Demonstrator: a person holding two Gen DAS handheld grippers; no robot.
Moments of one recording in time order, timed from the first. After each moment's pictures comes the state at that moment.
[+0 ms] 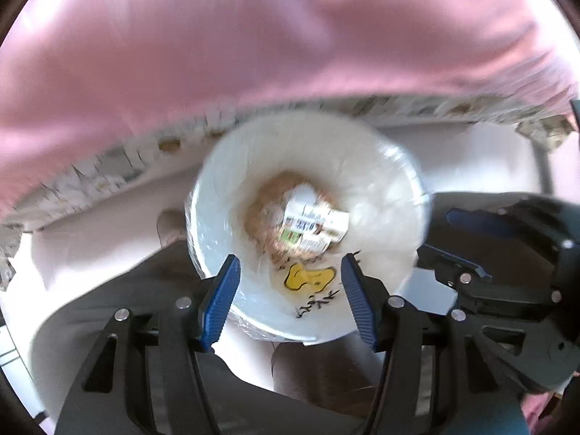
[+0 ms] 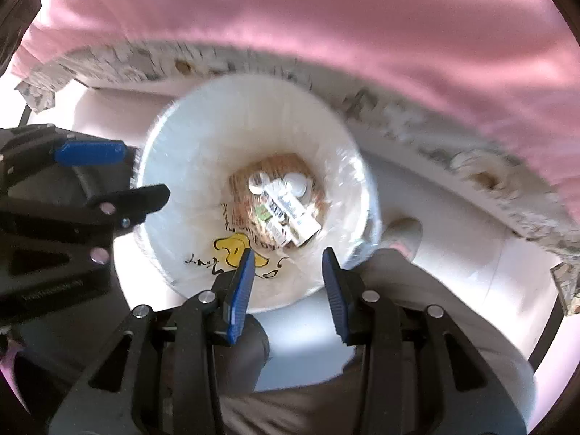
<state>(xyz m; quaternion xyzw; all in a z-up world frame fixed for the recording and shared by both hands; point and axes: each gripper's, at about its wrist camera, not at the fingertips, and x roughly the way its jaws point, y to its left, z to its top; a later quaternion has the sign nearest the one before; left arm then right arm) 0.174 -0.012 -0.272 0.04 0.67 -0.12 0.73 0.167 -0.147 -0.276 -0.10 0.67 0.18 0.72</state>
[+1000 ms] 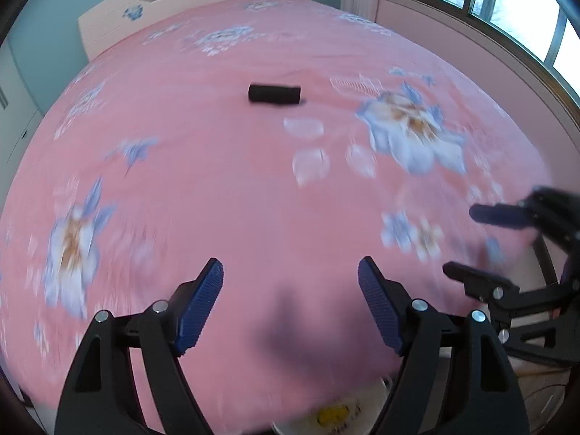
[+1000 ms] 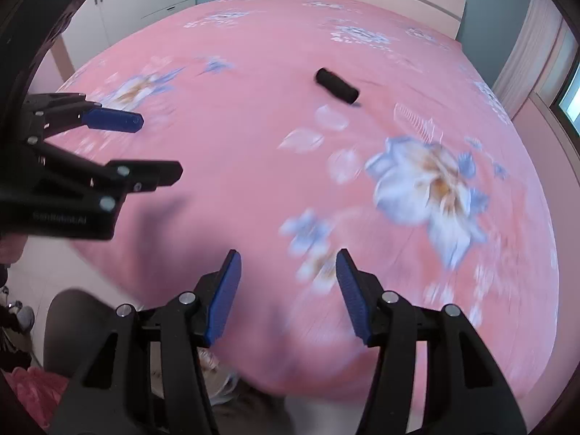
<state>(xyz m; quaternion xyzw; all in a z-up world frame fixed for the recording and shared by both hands) 0.393 -0.074 -0.036 0.09 0.48 -0.16 0.86 0.379 -0.215 -0.045 -0.13 0.49 0.16 0.85</state>
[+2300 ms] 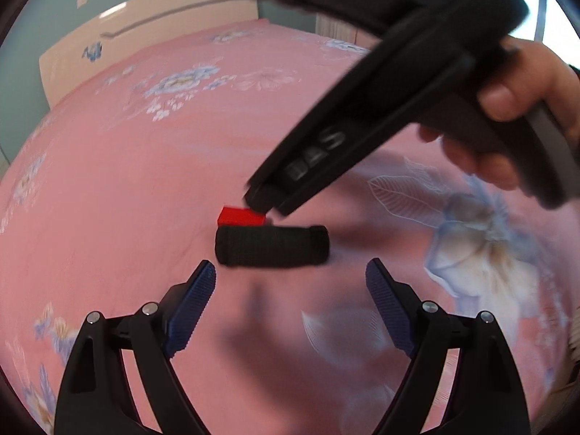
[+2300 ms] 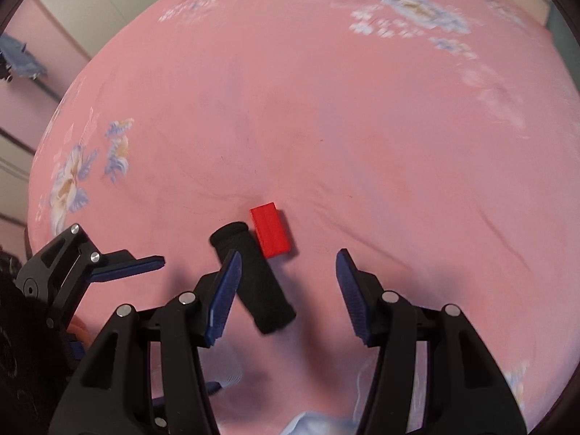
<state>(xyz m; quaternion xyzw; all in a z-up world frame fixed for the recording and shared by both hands) 0.621 -0.139 -0.083 0.11 0.41 -0.22 0.88 0.764 -0.188 -0.101 -0.11 0.60 0.31 0.73</state>
